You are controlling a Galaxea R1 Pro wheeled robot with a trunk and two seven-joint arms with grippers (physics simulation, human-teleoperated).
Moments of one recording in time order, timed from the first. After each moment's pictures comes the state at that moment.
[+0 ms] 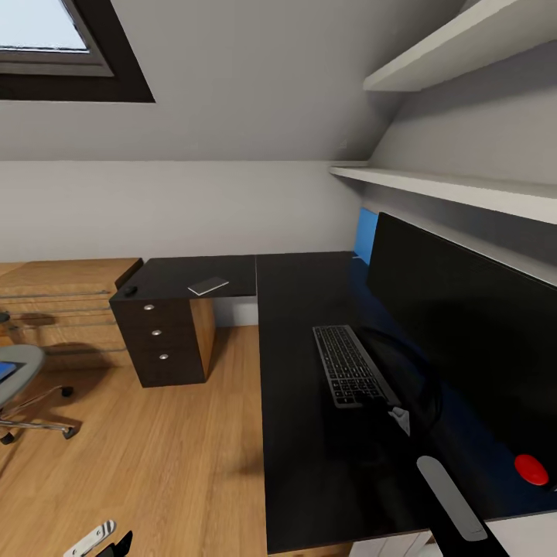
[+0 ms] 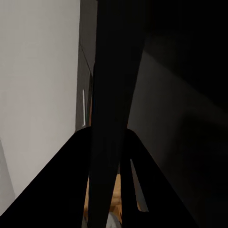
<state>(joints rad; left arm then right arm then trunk) -0.09 0.20 0.05 -0.70 0.71 -0.03 -0.01 -0.31 -0.10 0.07 -1.14 -1.51 0.22 0.02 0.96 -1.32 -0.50</state>
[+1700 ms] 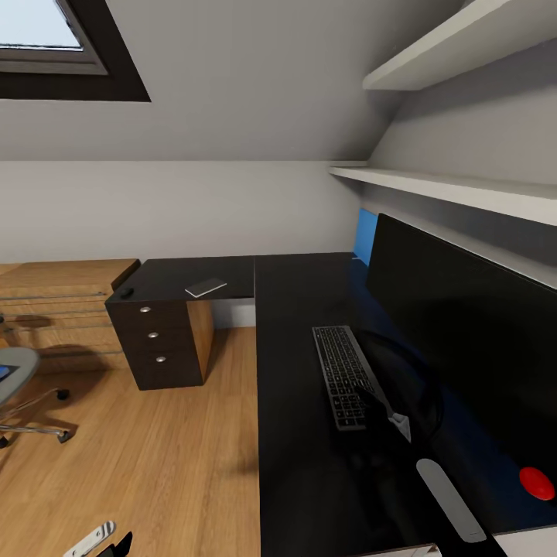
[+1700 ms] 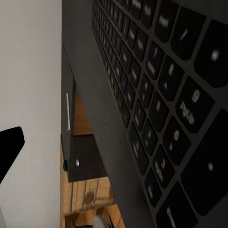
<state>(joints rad) -0.09 0.20 0.05 -0.69 0.71 -0.03 -0.01 -0.31 -0.10 0.07 -1.11 -1.50 0.22 -0.02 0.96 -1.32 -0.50</state>
